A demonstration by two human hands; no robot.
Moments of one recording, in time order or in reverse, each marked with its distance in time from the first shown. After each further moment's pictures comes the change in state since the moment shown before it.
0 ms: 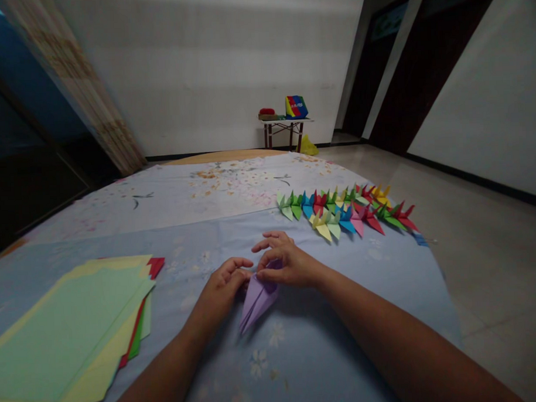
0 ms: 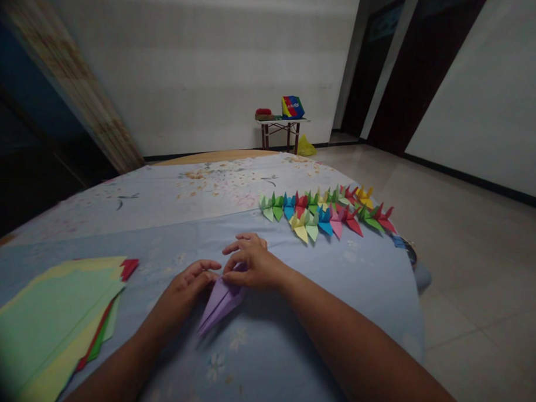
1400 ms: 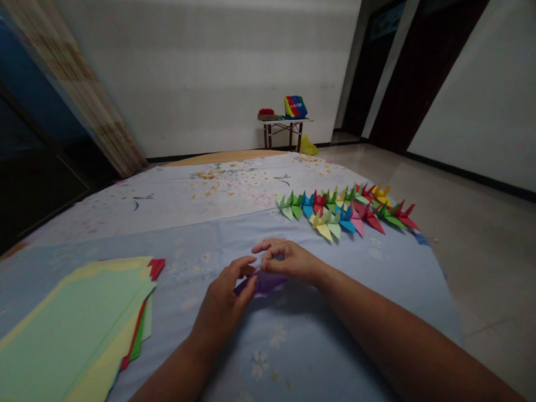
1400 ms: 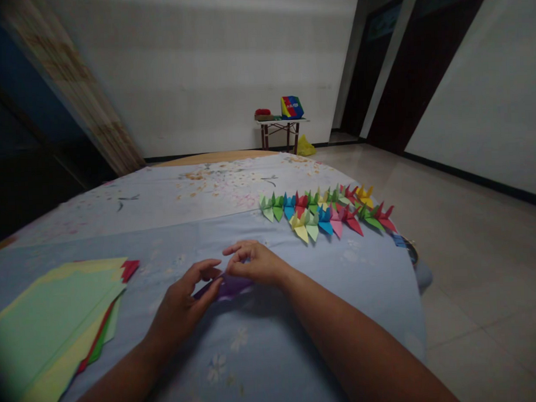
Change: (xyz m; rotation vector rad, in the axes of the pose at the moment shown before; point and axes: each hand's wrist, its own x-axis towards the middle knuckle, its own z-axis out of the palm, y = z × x) left_hand -0.008 -0.006 -0.001 0.684 0.132 0.478; right_hand 0.006 -0.003 -0.003 0.358 0.010 0.161
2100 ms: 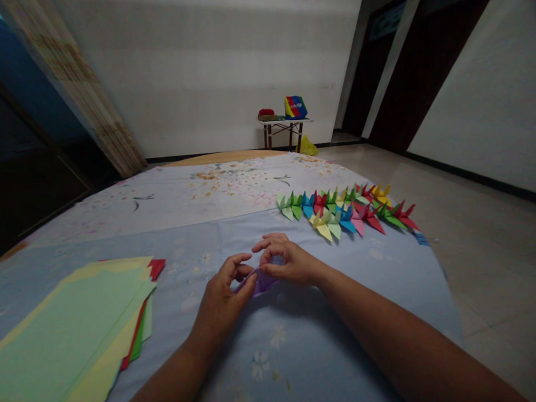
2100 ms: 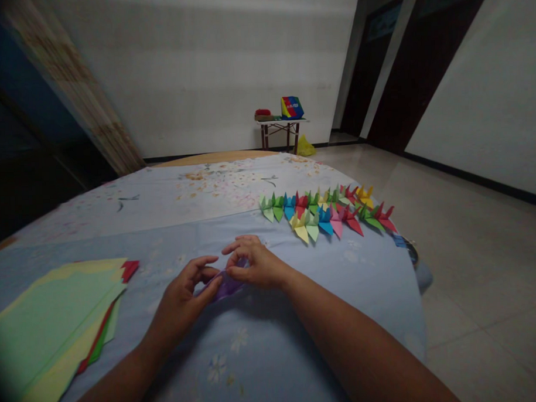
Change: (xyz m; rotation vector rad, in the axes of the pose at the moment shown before) left_hand 0.004 0.003 0.003 -0.251 0.007 -0.183; right_hand -0.002 0.007 -0.002 -0.254 0.009 -0.215
